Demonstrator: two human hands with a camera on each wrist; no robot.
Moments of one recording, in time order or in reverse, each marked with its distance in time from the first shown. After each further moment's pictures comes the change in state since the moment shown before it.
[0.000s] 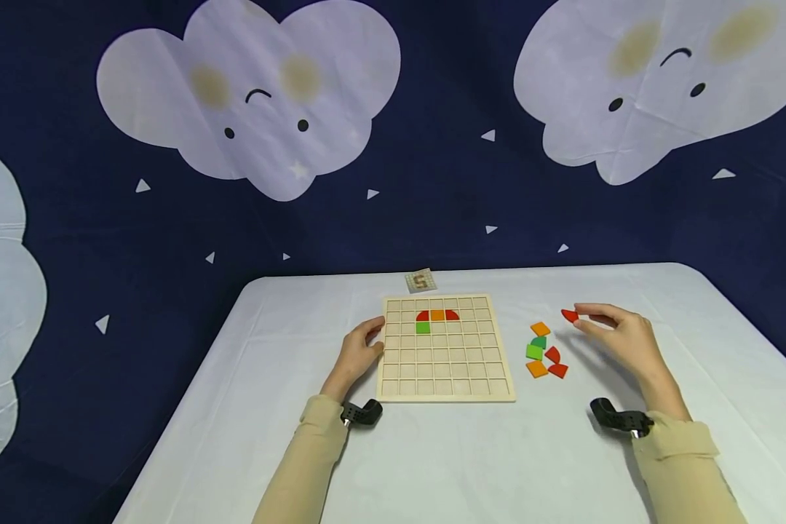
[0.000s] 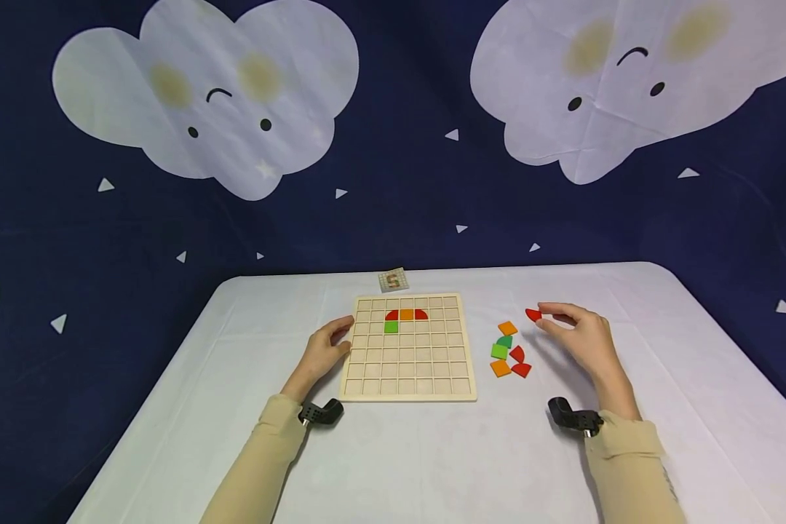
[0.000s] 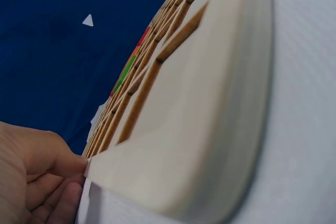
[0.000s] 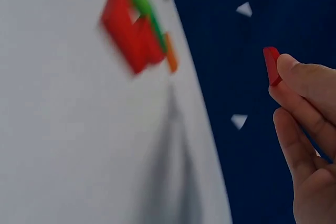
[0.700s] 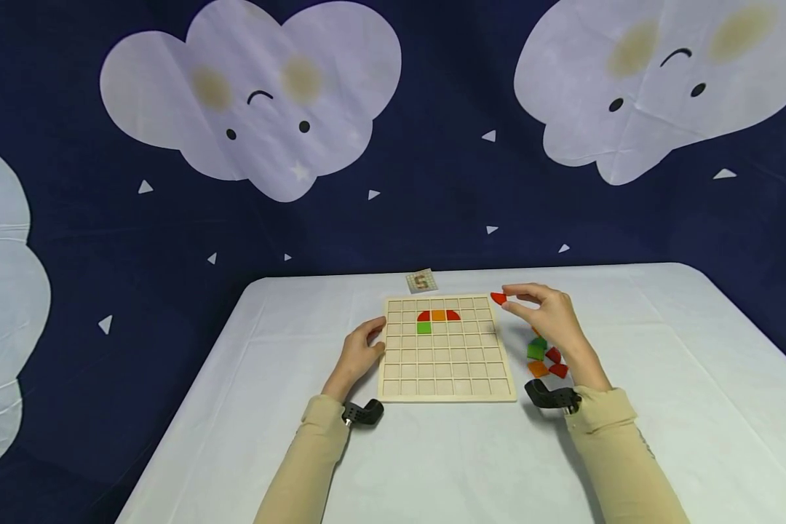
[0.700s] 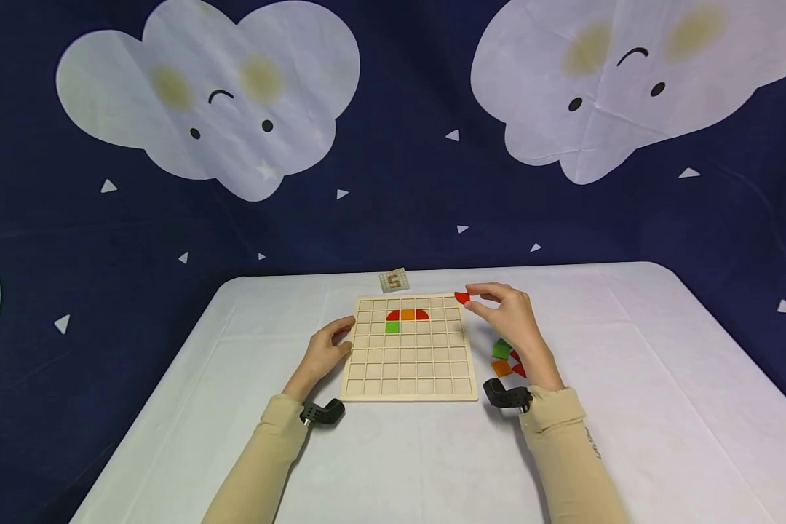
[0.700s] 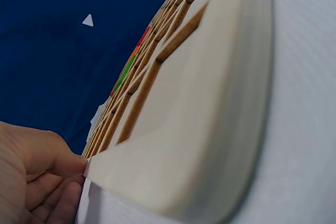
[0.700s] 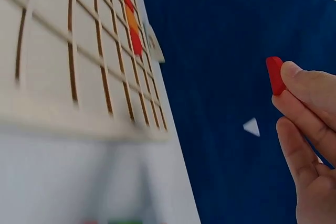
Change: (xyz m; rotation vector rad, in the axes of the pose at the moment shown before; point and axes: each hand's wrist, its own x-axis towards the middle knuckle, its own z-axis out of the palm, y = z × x) left_hand 0.001 -0.001 0.002 -0.001 0.008 -0.011; right_hand 0.034 -0.078 0.062 0.200 -0.066 -0.159
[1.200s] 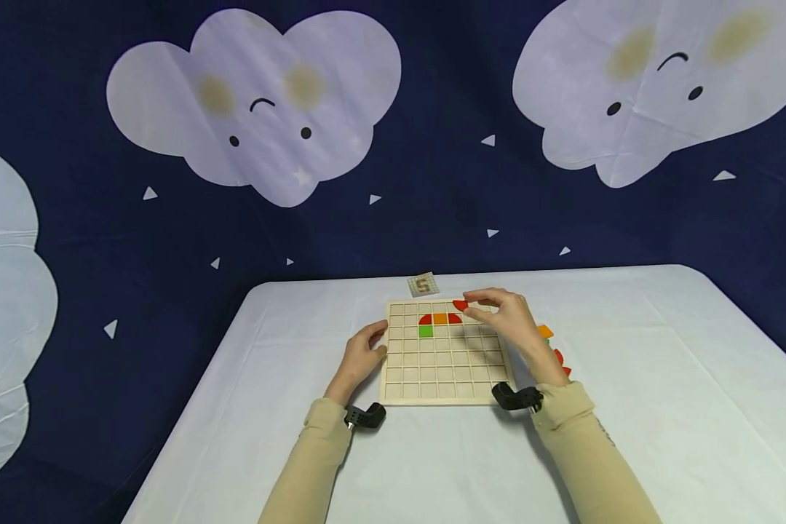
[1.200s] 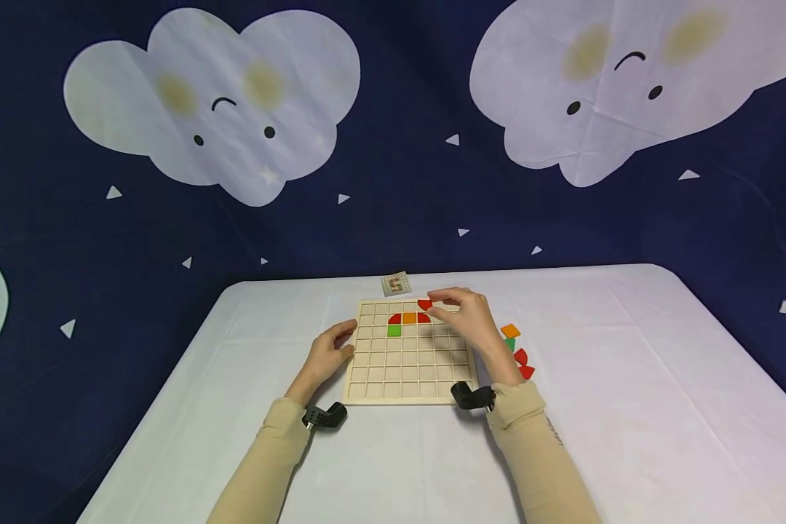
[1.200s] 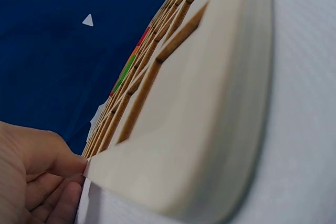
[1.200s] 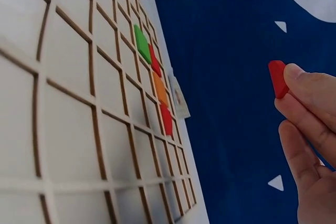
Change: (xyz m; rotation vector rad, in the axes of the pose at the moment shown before) left_hand -0.003 0.003 0.000 -0.001 -0.006 0.001; right_hand 0.014 -0.025 0.050 0.095 -0.055 -0.058
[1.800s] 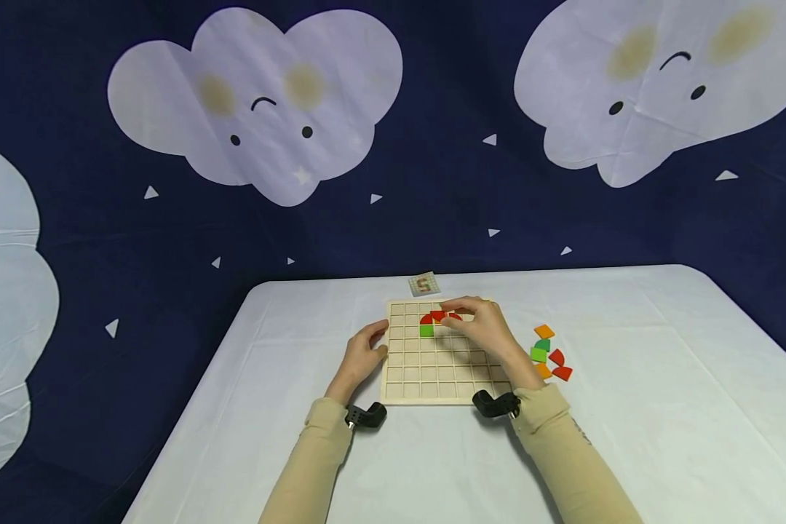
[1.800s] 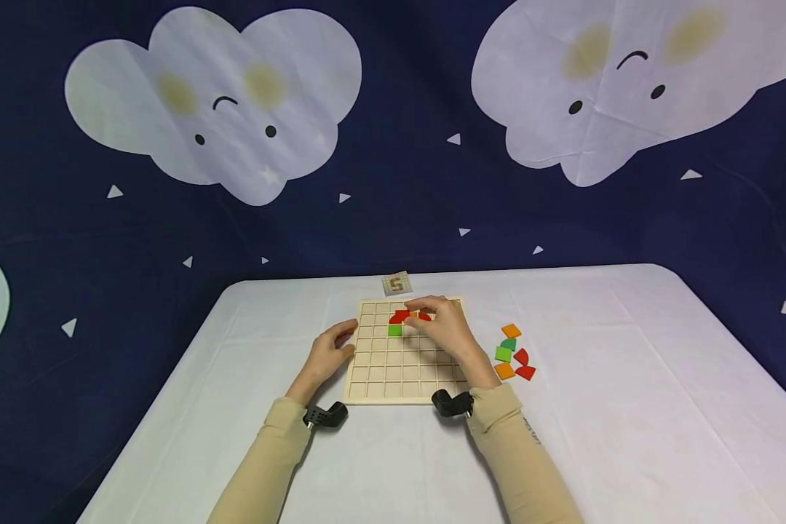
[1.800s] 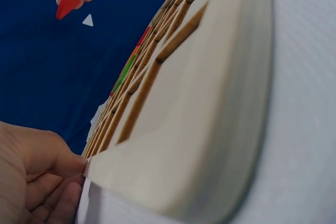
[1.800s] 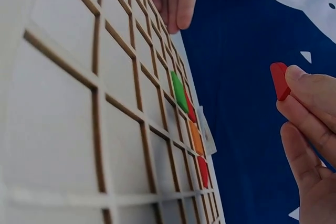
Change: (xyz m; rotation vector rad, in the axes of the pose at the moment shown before) left_hand 0.001 -0.003 0.000 -0.017 0.005 0.009; right_hand 0.003 -0.006 0.038 -0.004 -0.062 -0.053
